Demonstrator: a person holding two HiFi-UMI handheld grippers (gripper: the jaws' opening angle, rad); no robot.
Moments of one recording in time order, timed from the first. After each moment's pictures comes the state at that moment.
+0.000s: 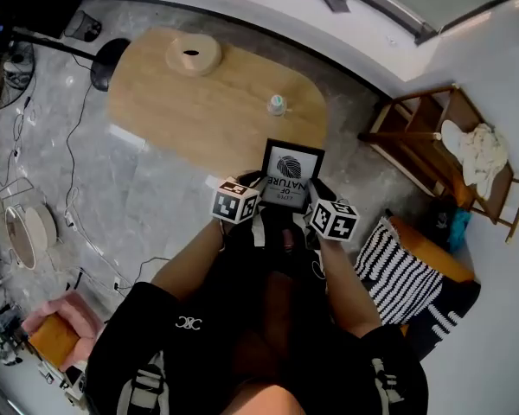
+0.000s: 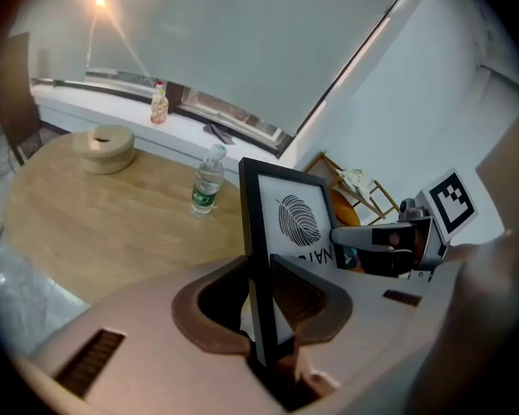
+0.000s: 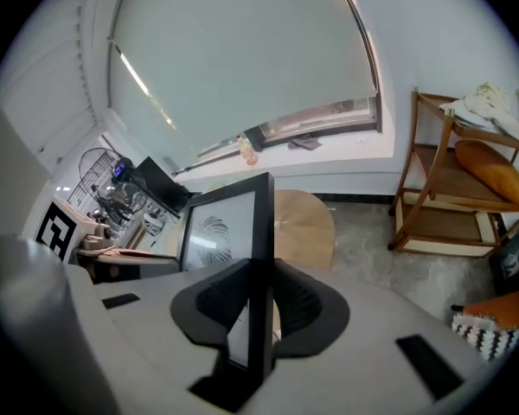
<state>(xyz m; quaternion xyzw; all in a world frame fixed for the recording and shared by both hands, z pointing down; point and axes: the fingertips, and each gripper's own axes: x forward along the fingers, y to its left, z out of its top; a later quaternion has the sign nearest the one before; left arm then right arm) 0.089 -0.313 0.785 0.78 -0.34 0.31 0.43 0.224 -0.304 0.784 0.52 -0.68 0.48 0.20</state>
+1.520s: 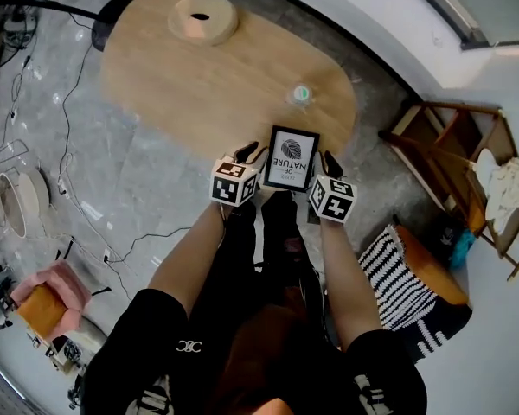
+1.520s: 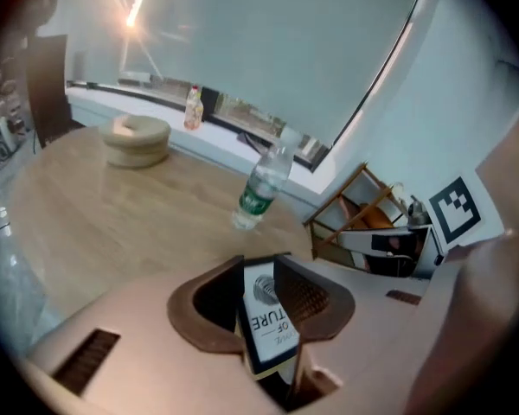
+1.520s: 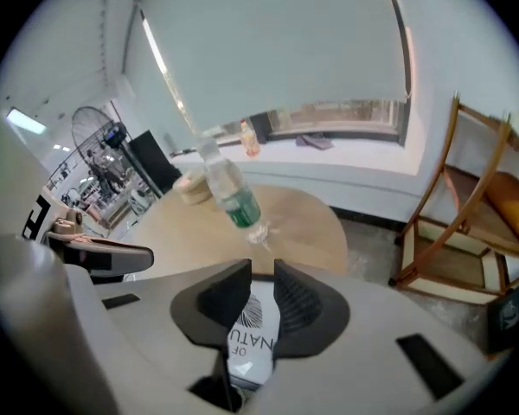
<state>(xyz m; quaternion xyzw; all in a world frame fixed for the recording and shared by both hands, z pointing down) 0.038 -0.399 0.927 0.76 -0.43 0.27 0.41 0.199 -0.407 0.935 0.53 -0.70 0.40 0.26</state>
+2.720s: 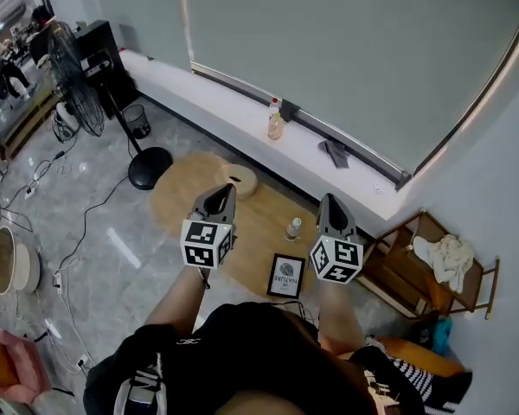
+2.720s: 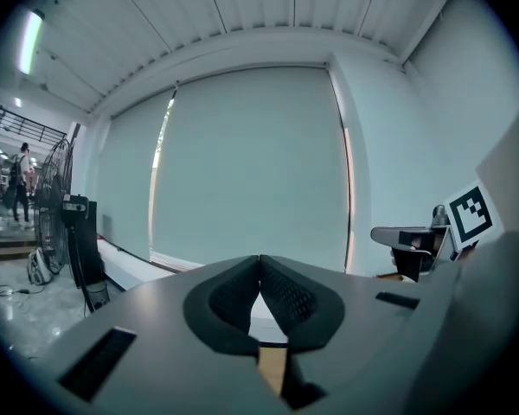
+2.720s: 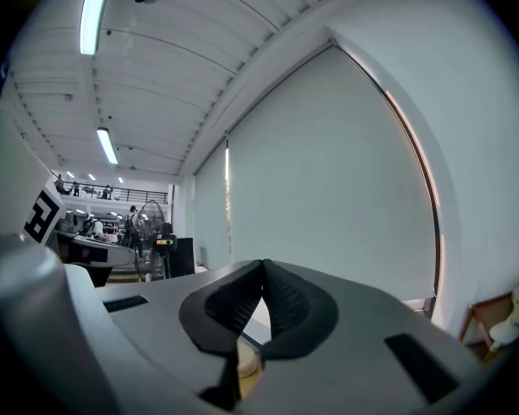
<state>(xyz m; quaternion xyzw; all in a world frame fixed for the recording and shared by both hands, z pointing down) -0.116 -0.369 0.360 0.80 -0.59 0.06 0.05 0.109 -0.388 0.362 0.58 -0.81 0.05 -0.03</state>
